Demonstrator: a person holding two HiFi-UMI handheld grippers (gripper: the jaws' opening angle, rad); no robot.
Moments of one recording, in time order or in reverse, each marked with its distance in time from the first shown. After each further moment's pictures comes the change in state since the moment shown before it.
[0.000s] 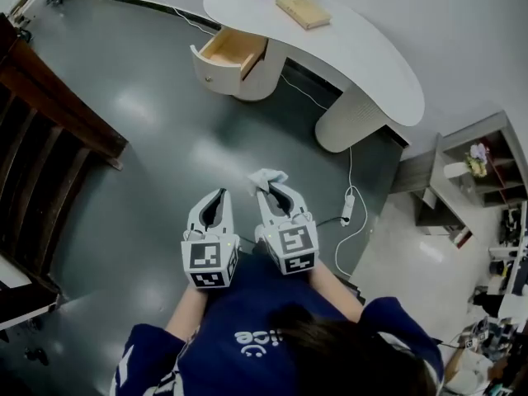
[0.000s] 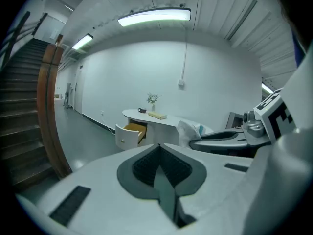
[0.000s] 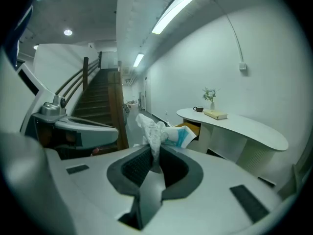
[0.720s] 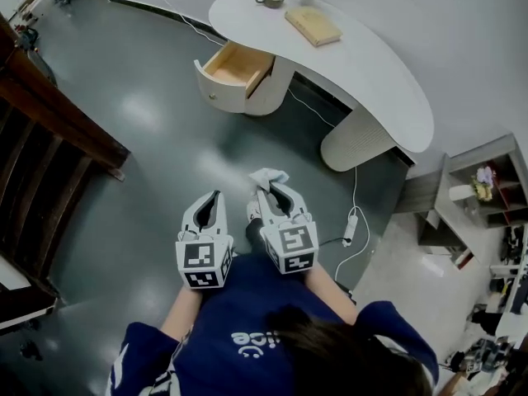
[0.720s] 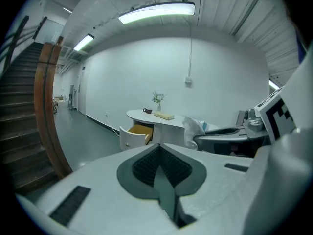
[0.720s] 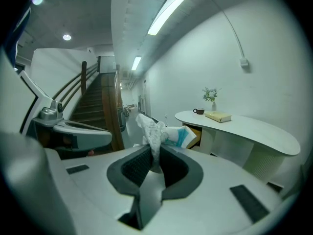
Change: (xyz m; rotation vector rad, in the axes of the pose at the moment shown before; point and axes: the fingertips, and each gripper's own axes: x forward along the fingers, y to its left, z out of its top) left arm 0.068 0.039 0.017 -0.001 0.008 0.058; right arm 0.069 -0.048 0.025 0.023 -0.041 0.017
